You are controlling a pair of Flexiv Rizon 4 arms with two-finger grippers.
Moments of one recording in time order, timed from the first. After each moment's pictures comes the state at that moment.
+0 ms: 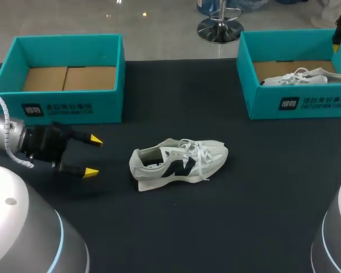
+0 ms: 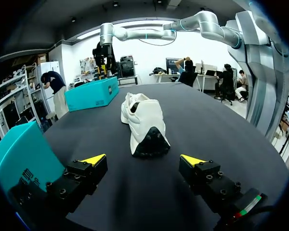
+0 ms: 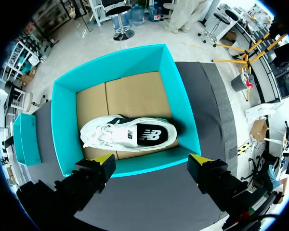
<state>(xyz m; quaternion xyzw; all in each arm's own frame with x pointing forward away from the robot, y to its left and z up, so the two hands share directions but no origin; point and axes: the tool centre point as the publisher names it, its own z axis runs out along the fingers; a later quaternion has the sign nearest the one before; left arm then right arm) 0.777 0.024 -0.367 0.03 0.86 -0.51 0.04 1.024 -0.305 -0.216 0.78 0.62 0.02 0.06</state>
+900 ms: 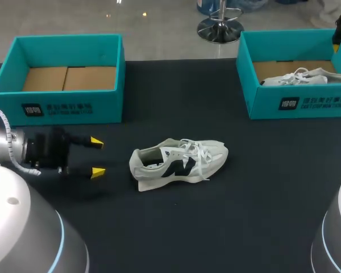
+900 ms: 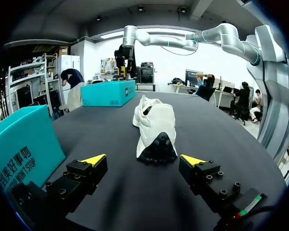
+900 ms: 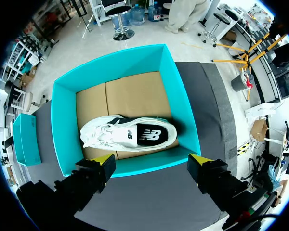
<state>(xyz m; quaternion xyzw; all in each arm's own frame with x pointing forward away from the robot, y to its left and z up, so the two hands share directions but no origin) 0.778 0.015 -0.374 -0.07 0.83 -0.55 0.05 1.024 -0.305 -0.216 0.78 0.62 0.02 0.06</state>
